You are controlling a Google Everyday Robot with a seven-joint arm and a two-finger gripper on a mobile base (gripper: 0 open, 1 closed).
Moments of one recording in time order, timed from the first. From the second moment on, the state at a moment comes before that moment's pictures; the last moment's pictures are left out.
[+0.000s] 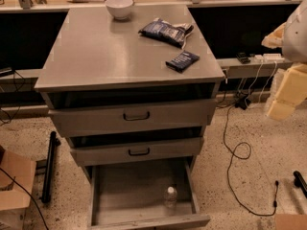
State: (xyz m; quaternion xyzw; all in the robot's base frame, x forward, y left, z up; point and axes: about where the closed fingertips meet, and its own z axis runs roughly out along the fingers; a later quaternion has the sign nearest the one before) arm 0.438 -0.217 0.976 -0.60 0.78 -0.03 0.16
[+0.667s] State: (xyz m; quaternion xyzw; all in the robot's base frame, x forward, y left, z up) arm 0.439 -0.210 0.970 -0.60 0.78 -0.01 0.17
